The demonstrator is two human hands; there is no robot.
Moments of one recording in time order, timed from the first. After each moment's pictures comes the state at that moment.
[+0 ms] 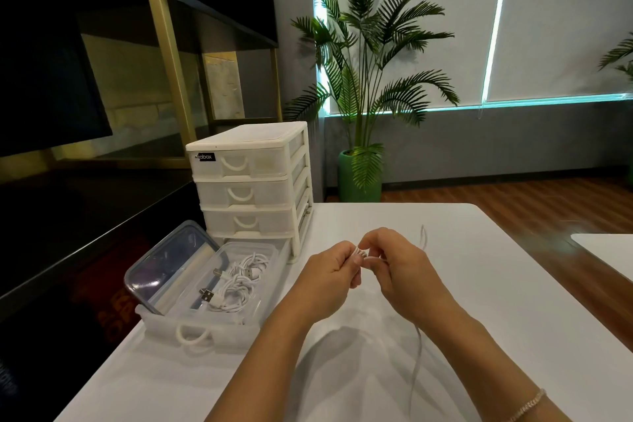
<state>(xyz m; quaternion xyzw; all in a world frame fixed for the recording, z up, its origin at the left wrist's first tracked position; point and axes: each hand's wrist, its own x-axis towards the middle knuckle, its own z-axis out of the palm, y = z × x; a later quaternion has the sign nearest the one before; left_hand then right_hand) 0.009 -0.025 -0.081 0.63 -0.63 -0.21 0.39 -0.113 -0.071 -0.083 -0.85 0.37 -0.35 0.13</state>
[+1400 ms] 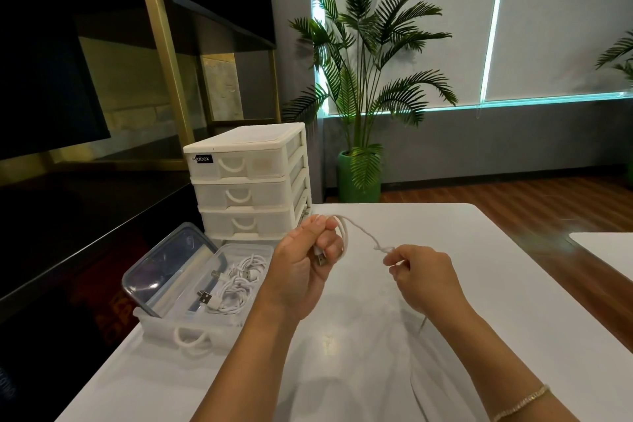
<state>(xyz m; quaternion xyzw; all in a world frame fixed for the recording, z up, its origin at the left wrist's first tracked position) 0.014 -0.015 -0.060 0.27 -0.37 -0.49 0.74 -0.129 -0.097 -0.097 -0.75 0.54 -0.31 0.20</state>
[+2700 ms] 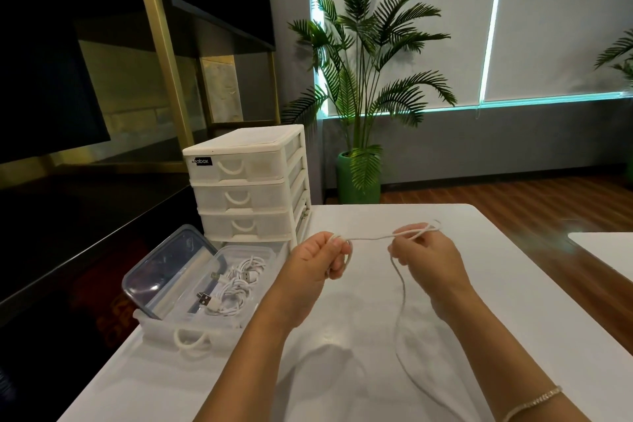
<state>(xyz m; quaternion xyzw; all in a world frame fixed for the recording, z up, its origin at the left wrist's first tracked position) 0.023 -0.025 -0.082 0.48 -0.54 -0.36 0.59 -0.132 -0.082 -0.070 -0.62 0.49 -0.46 0.40</state>
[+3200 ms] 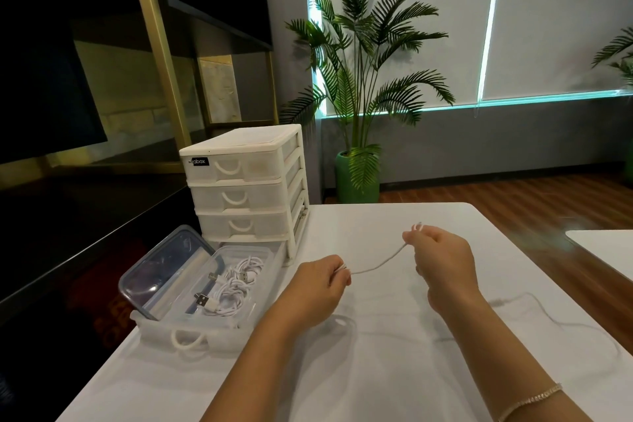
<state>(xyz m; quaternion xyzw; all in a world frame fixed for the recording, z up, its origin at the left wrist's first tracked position) 0.024 -0.033 -0.098 0.65 -0.67 -0.14 0.32 -0.134 -0.086 -0.070 -0.51 0.54 -0.52 0.41</state>
